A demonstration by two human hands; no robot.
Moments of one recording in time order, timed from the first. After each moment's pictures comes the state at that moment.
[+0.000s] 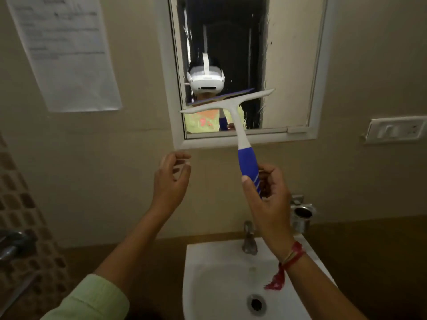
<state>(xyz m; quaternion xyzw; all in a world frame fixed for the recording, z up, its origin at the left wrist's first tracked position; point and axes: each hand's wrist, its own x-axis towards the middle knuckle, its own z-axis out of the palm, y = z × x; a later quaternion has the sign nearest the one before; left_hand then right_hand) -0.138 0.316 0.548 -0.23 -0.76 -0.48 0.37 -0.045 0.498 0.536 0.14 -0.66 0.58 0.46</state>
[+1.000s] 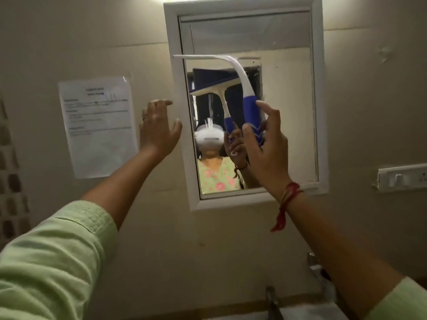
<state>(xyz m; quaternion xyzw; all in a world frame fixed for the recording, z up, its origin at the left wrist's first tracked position) -0.199 0.283 0.780 -0.17 -0.77 -0.20 0.58 -0.111 0.490 0.719 0.22 -0.63 0.41 0.62</state>
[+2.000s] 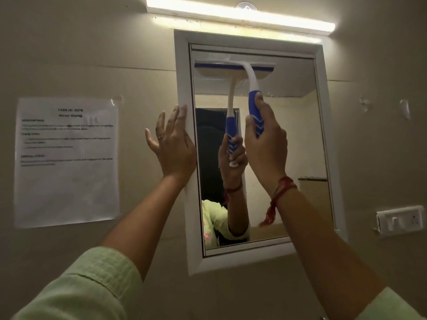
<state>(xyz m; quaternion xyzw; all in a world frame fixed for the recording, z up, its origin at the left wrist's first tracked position) -0.274 0.323 0.806 -0.20 -0.63 -0.34 0.67 -0.193 0.460 0.798 0.11 -0.60 0.32 0.73</state>
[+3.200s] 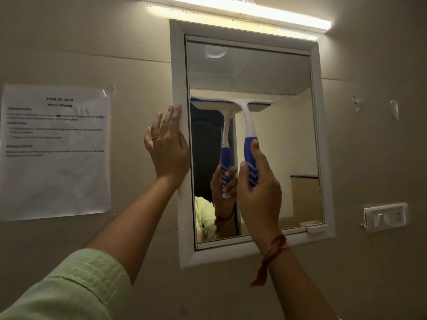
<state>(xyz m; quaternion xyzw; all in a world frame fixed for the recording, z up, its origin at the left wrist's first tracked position) -0.276 0.322 0.790 -0.24 -0.61 -0.37 0.66 -0.190 0.453 0.705 0.09 -0.63 0.34 0.70</state>
